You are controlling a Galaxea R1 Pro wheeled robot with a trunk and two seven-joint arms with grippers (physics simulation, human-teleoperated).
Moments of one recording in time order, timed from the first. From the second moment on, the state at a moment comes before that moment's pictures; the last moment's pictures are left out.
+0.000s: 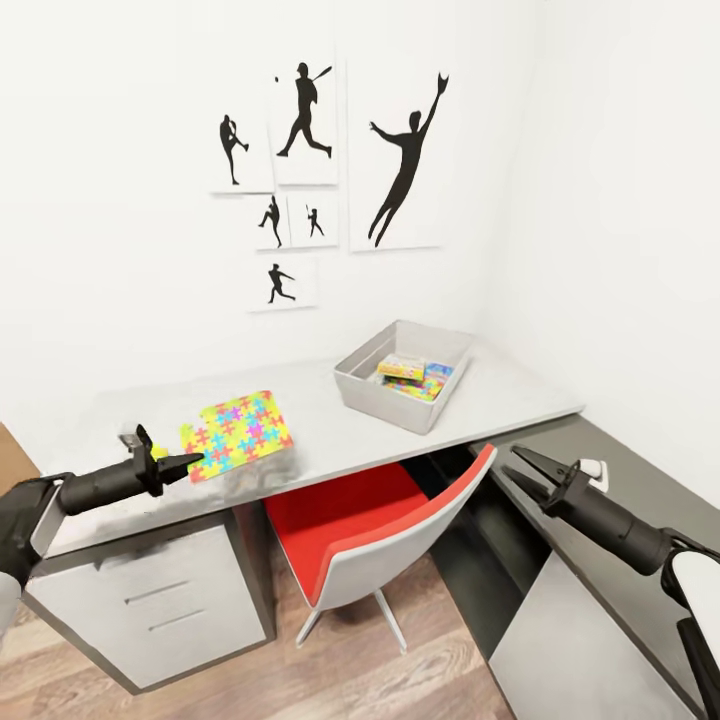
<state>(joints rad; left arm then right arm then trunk) -0.80 0.43 0.21 -0.68 0.24 1.04 -1.50 -0.30 -0.25 -0.29 -1.56 -1.19 0.97 0.56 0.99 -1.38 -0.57</state>
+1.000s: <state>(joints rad) -1.47 0.15 0.15 -0.30 0.27 1.04 -1.08 -0.30 -0.25 -0.30 -1.56 -1.18 0.96 0.61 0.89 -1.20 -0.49</state>
